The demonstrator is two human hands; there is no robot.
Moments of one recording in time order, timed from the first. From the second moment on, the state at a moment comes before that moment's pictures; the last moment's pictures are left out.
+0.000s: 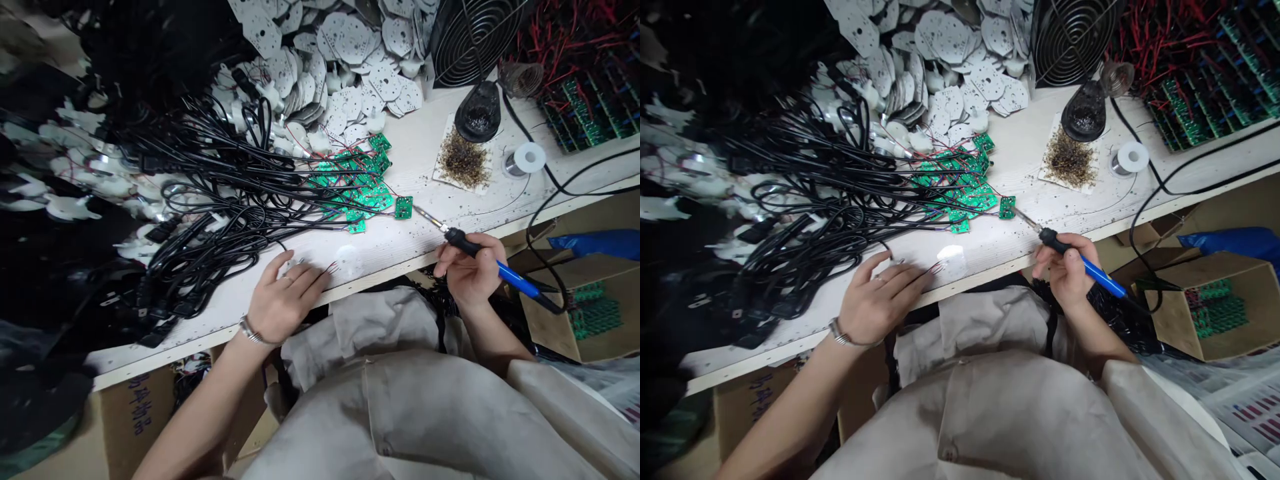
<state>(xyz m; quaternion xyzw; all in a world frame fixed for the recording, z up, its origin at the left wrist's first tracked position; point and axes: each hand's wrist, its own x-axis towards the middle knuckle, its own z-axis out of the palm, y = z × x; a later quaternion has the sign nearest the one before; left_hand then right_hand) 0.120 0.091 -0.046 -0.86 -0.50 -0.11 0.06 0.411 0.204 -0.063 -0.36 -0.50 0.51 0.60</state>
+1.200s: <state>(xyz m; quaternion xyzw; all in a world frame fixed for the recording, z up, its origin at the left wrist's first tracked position) 0.200 0.118 -0.059 -0.73 -0.64 -0.23 0.08 0.350 0.451 -0.050 -0.29 -0.93 0.12 0.21</state>
